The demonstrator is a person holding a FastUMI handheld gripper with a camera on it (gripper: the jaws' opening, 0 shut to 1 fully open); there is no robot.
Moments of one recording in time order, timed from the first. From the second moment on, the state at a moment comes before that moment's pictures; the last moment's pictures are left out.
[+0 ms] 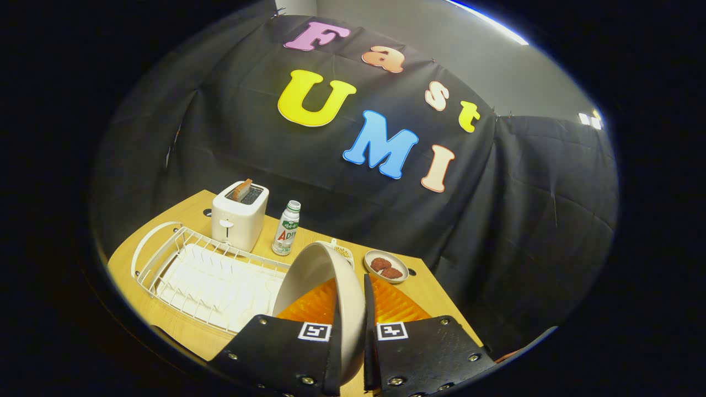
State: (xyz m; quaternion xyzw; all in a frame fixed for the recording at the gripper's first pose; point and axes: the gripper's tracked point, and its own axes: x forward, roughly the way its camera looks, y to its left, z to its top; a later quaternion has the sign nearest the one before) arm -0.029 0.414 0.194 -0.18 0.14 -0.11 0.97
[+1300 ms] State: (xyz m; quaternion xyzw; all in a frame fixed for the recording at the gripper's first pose) arm -0.126 0.397 0.005 0.11 0.31 -0.02 0.94
